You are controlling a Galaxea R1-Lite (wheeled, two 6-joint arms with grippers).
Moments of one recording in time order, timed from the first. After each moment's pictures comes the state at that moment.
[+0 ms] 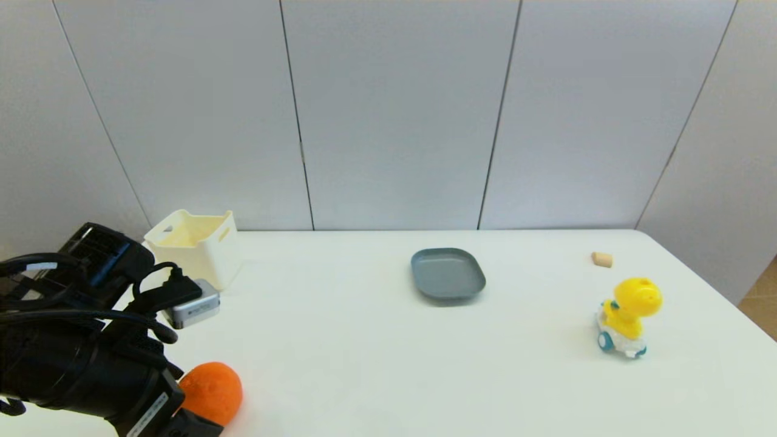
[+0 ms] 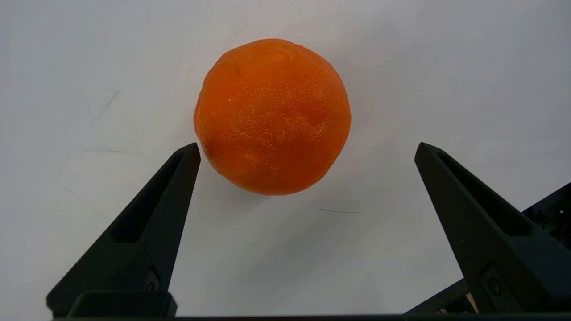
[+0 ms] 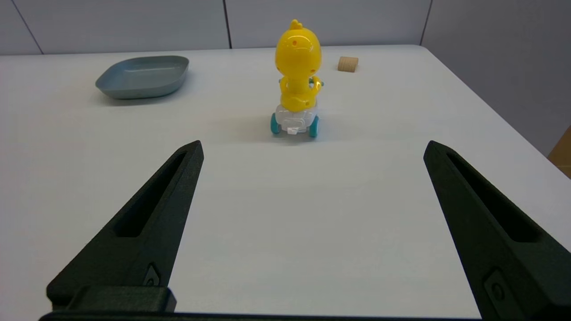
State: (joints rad) left arm -0.30 1.43 -0.80 0.55 -0.18 0.35; right arm 0.00 0.00 0.00 -0.01 -0.02 0.02
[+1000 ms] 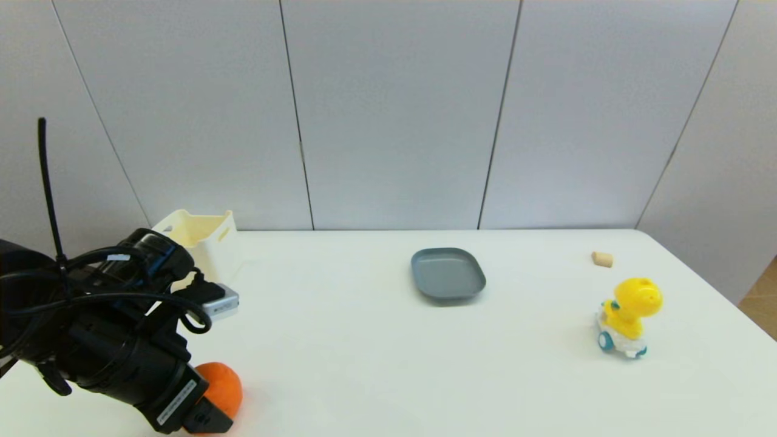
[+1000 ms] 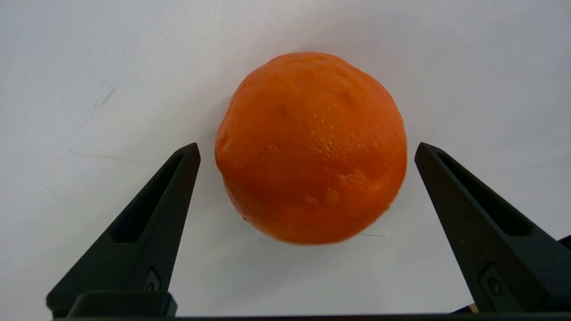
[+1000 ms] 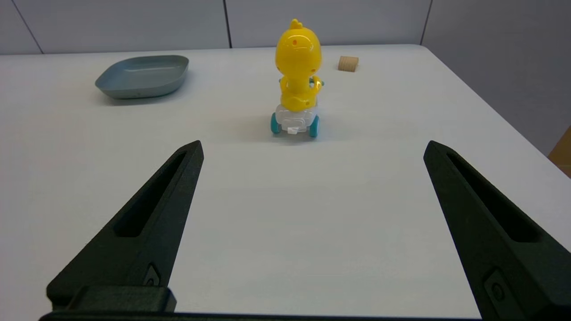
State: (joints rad) left arm -0.29 1.58 -0.84 0.54 -0.12 0.30; right arm 0.00 0.00 0.00 -0.01 -0.02 0.02
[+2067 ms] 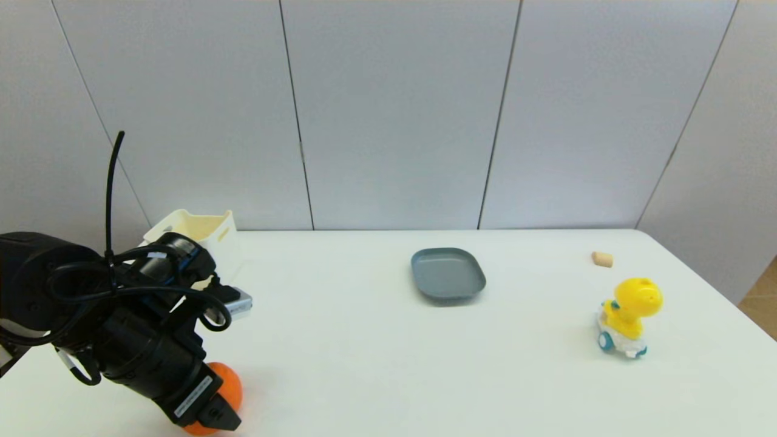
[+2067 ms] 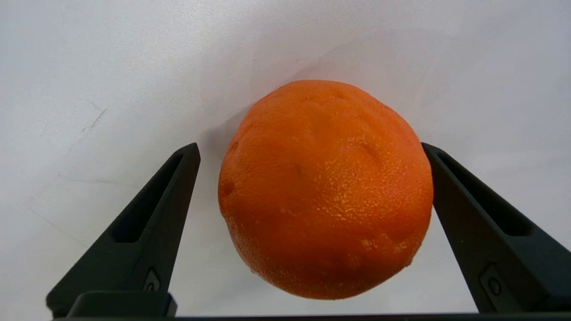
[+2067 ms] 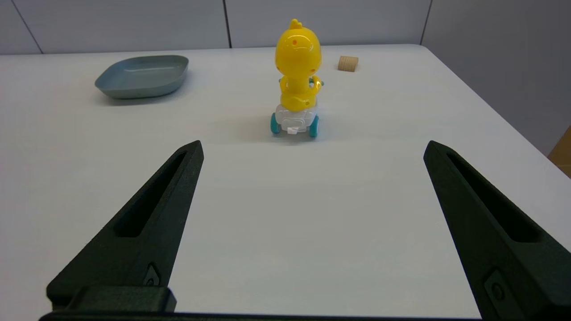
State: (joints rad) left arm -0.30 1.66 -0.87 0.54 -0.12 0.30; right arm 0.00 0.00 0.00 -0.01 -0.02 0.02
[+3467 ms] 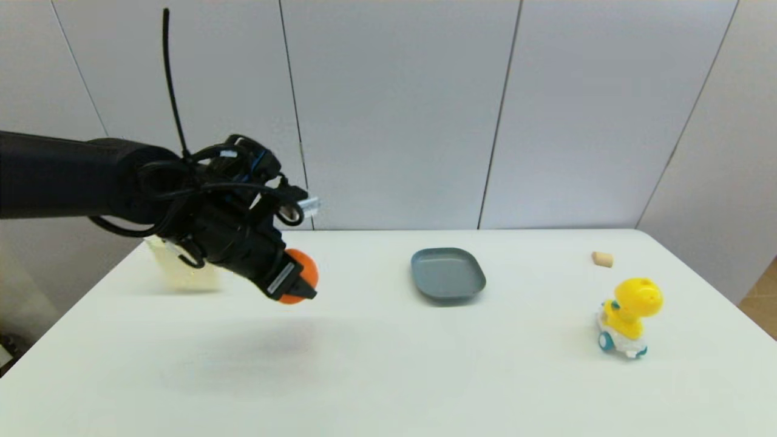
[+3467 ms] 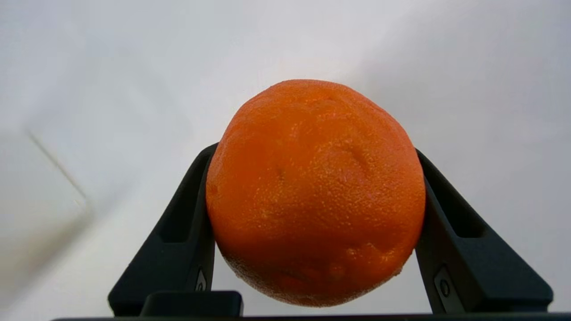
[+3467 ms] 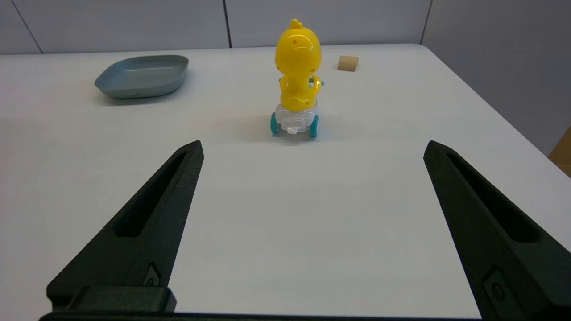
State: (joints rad) left arm -0.42 1.88 -1.44 0.54 -0.12 0.35; right arm 0.00 0.00 0.00 -0.01 -0.02 0.02
